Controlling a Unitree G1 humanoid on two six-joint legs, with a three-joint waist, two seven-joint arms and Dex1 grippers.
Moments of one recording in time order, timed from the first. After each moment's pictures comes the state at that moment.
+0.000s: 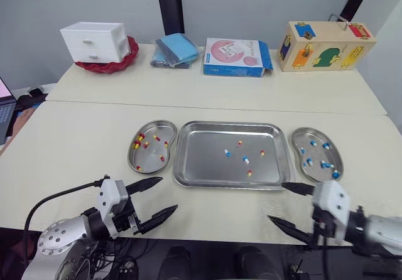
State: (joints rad) left arm 0.34 0.59 0.21 -0.40 -0.51 0.13 -1.03; right arm 0.29 -0.72 -0.08 -0.81 0.40 0.53 0.75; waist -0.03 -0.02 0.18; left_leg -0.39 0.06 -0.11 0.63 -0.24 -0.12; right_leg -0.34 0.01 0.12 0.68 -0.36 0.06
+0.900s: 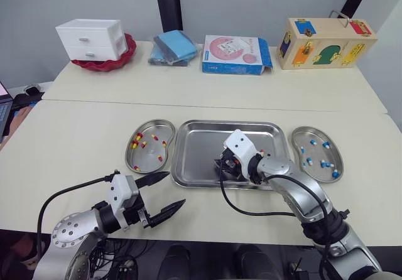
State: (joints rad) left arm 0.28 0.58 0.16 -0.39 -0.49 0.12 -0.97; right arm -0.46 -0.31 0.42 -0.30 0.09 0.93 0.39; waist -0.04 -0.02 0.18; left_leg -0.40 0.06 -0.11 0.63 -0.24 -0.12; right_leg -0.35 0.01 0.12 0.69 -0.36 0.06
